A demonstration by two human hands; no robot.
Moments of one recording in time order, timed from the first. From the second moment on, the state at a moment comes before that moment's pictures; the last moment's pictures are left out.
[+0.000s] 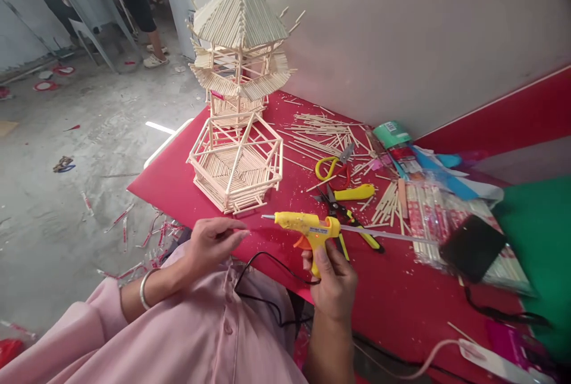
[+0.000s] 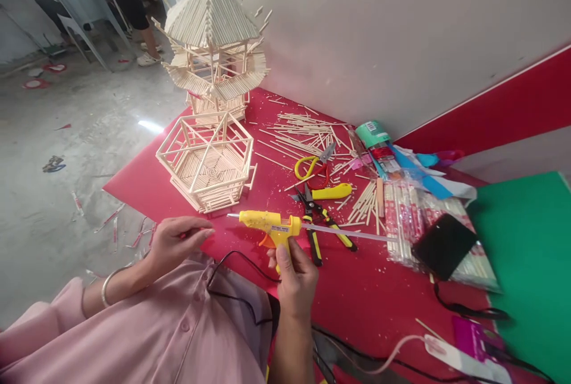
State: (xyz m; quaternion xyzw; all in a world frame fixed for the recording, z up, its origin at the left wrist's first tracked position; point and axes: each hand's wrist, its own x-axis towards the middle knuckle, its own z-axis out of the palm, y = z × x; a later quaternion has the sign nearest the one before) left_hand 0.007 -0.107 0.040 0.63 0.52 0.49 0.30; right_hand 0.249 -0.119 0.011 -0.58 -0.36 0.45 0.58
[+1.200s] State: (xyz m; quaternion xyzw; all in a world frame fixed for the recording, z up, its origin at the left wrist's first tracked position) left_hand 0.033 -0.101 0.049 0.47 0.54 0.43 0.55; right_hand 0.254 -0.135 -0.007 -0.57 -0.34 0.46 0.59
